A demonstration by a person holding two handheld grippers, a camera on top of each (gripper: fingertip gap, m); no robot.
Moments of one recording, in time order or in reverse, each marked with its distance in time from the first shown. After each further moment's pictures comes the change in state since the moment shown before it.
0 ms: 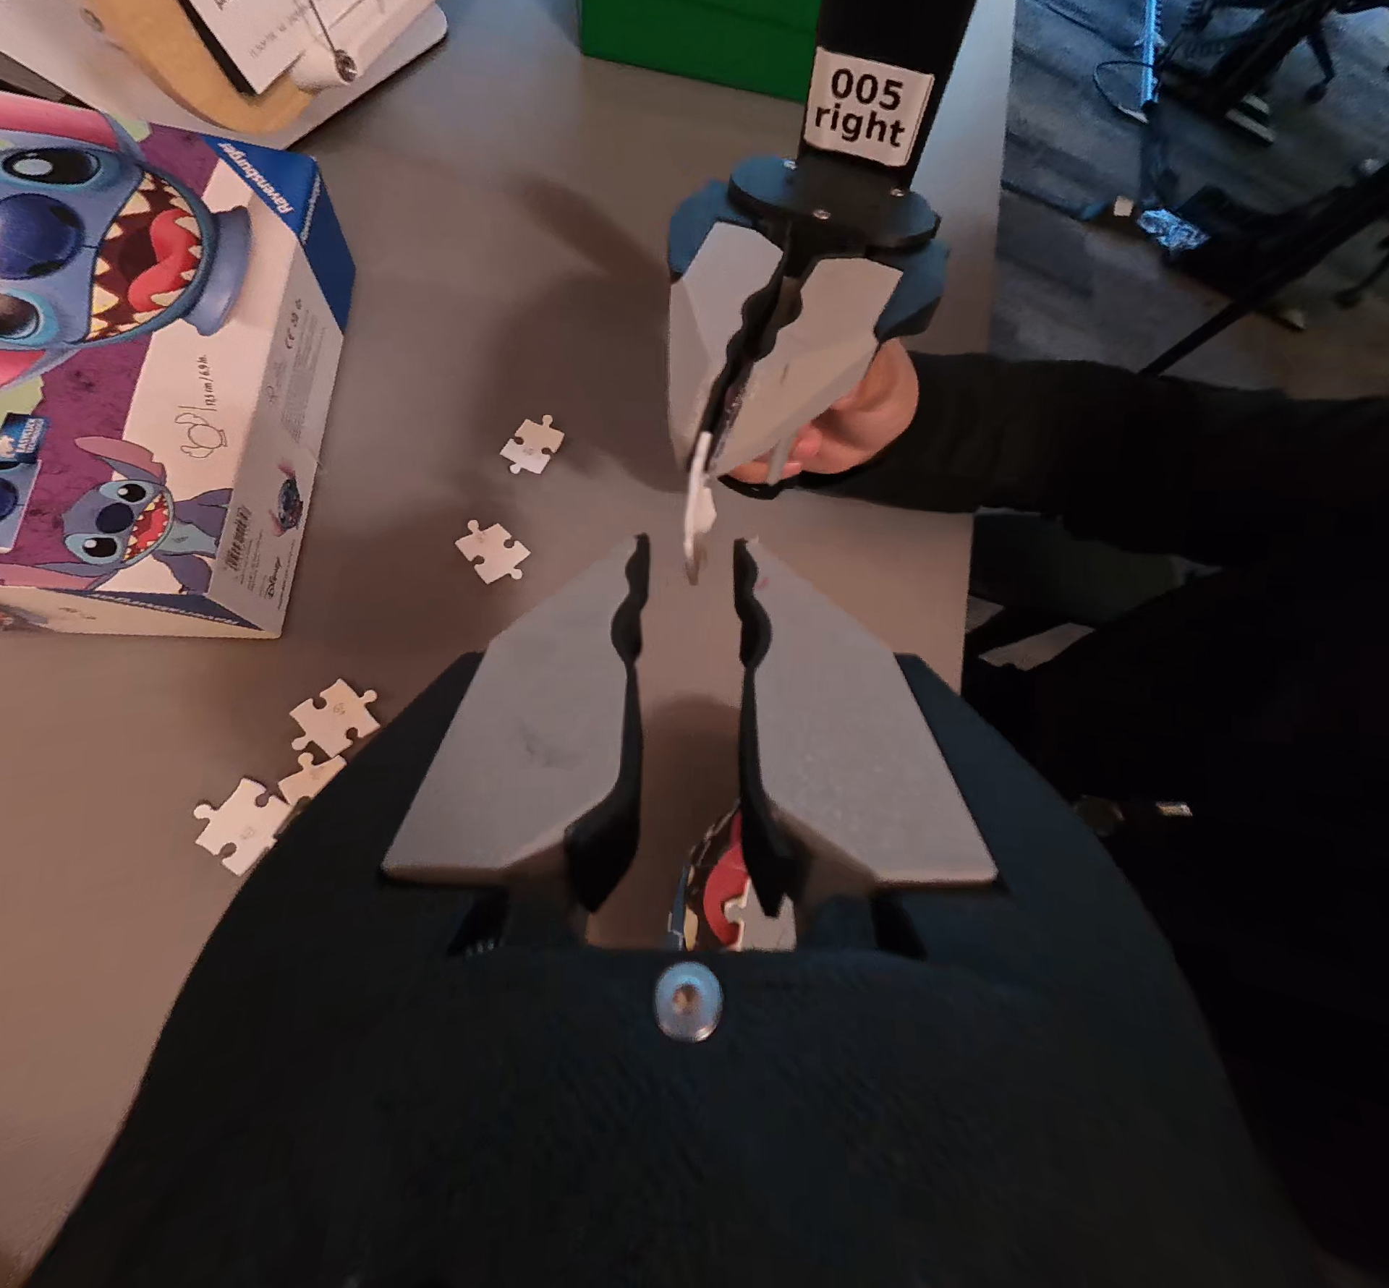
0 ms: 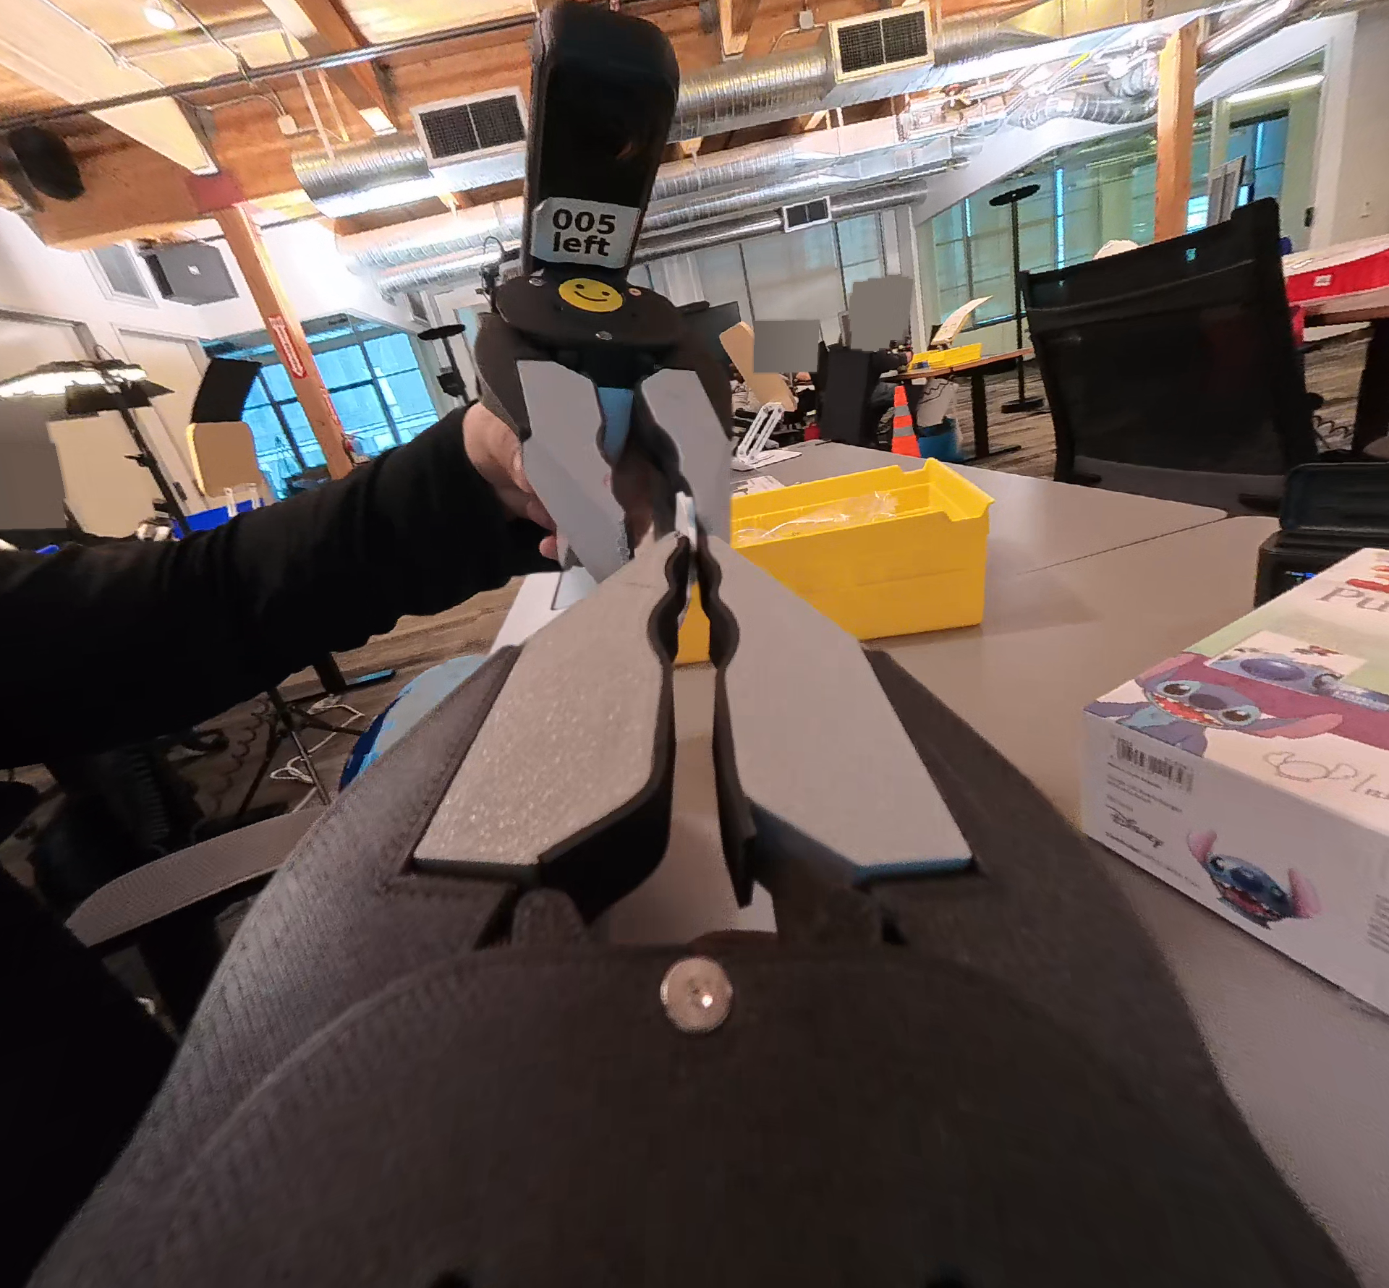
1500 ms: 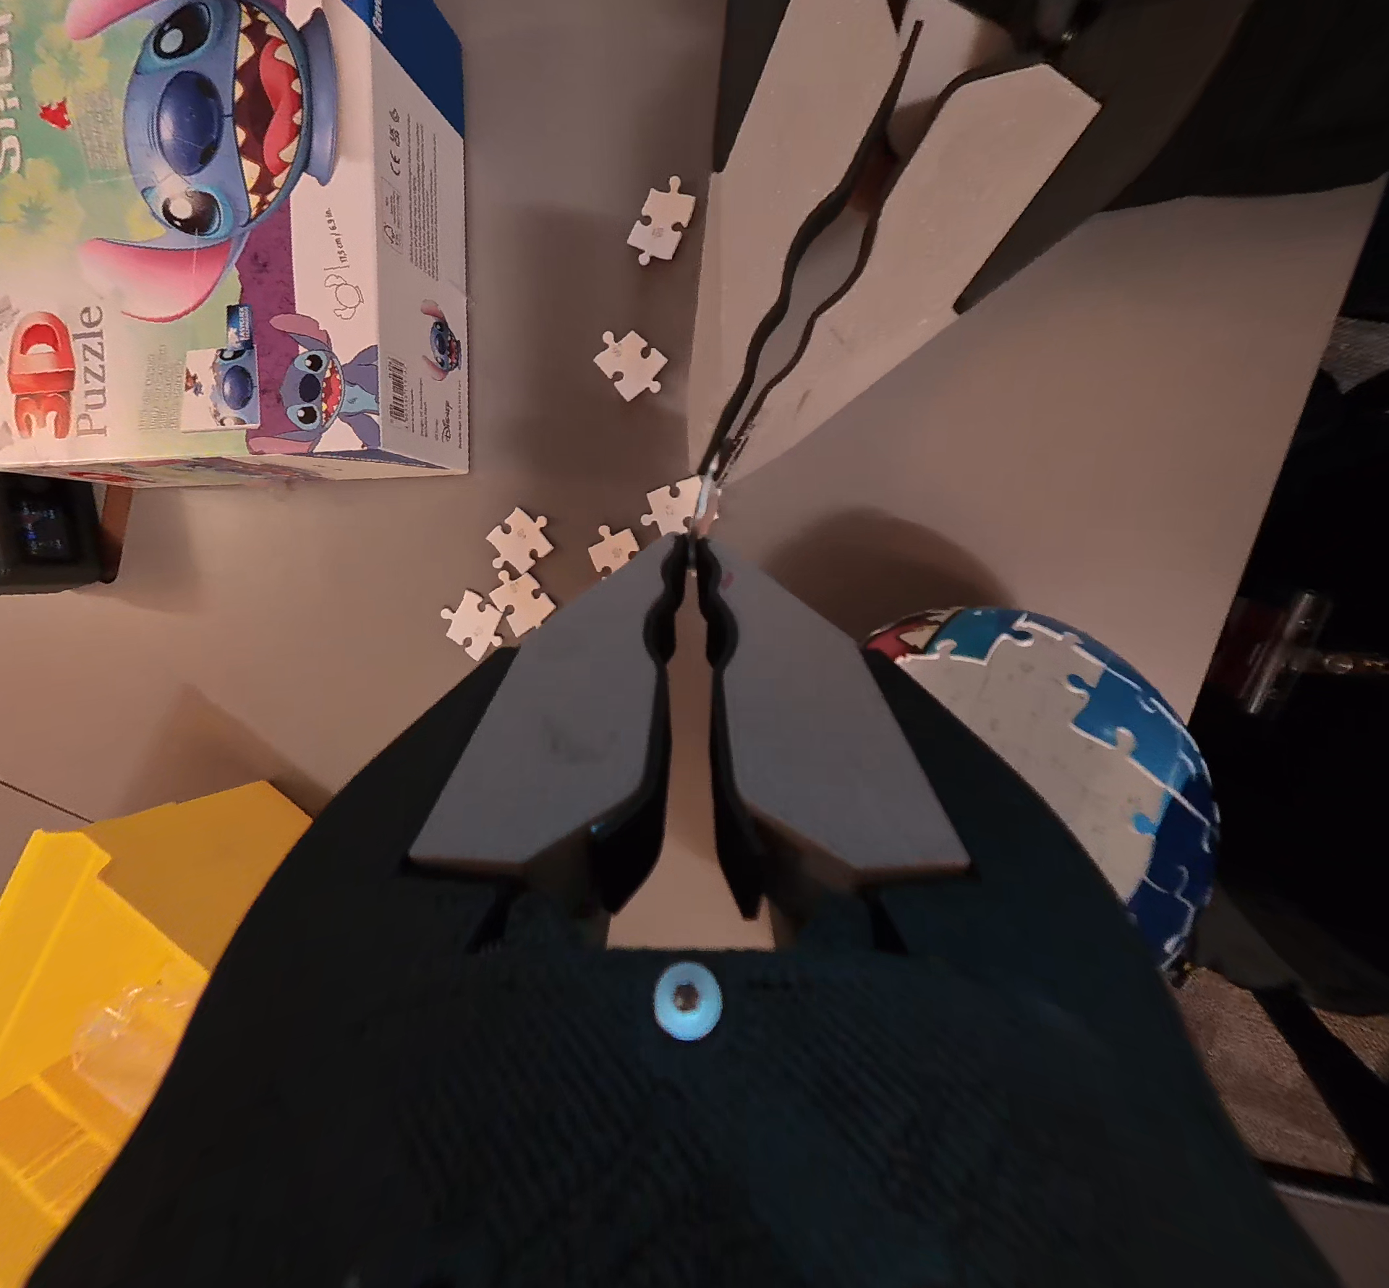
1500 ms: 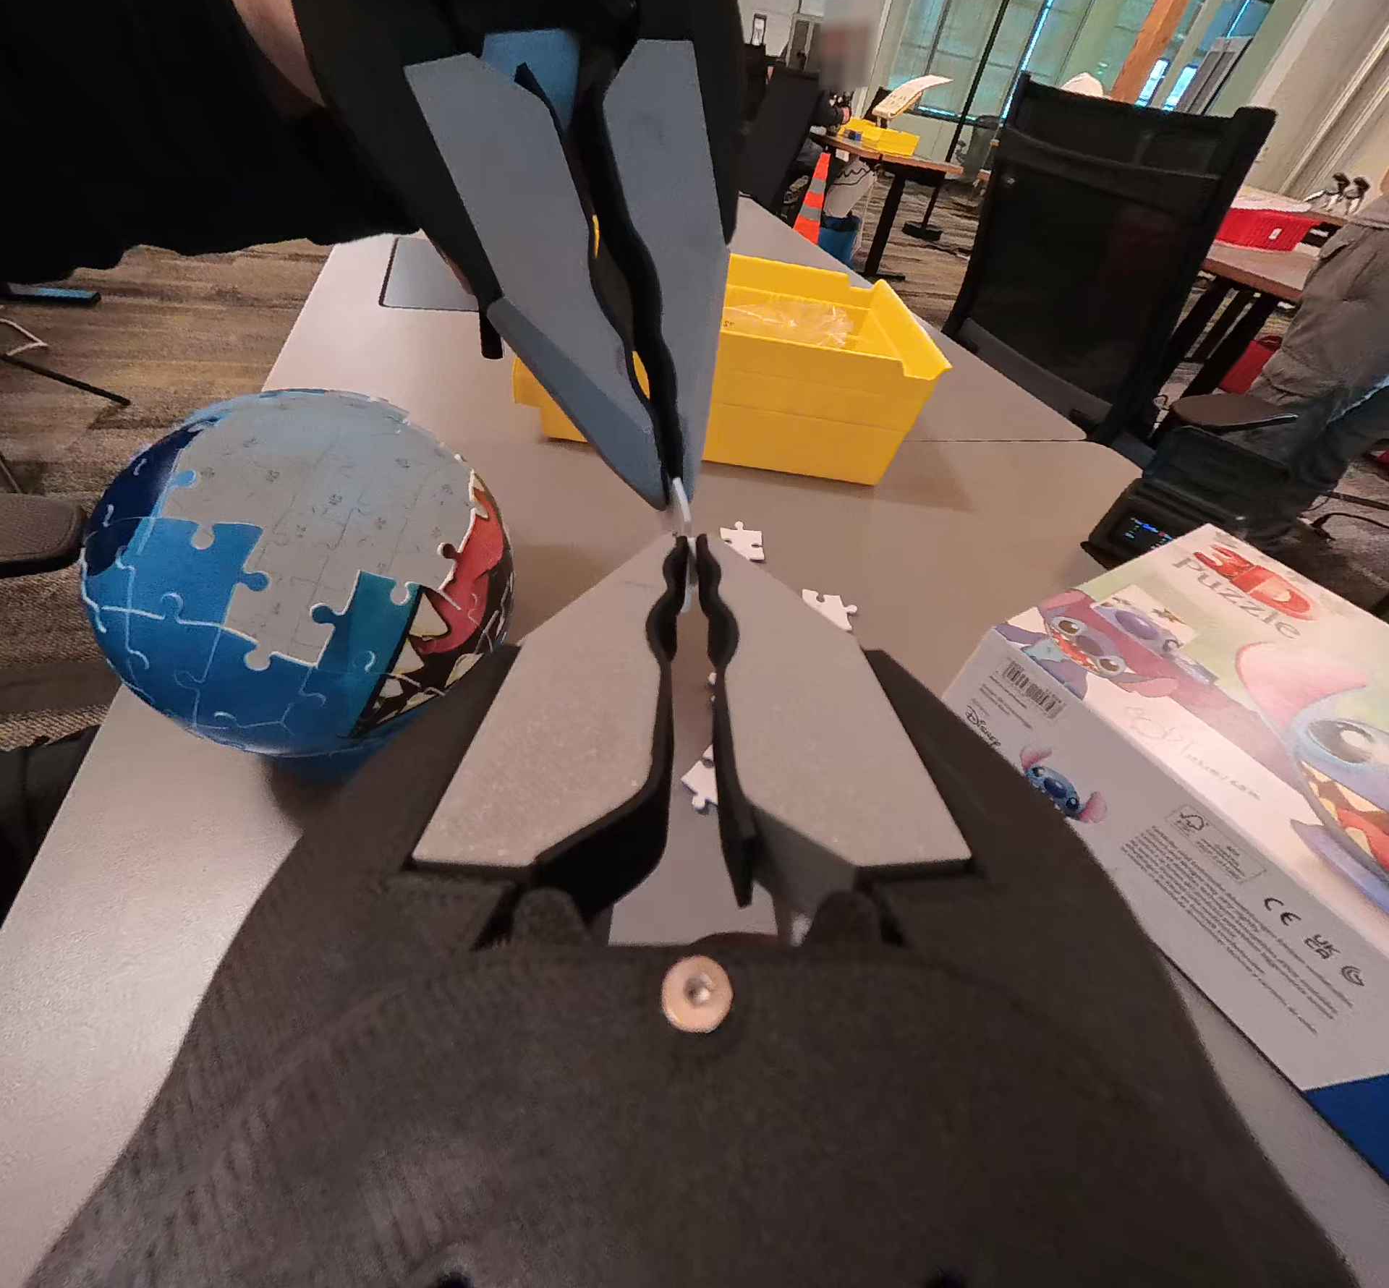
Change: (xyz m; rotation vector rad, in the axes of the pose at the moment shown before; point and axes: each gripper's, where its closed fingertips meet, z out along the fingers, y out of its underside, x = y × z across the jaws) left arm -0.016 0.049 -0.010 -0.359 -0.347 0.283; right arm 0.002 0.061 0.015 -0.399 0.129 -0.389
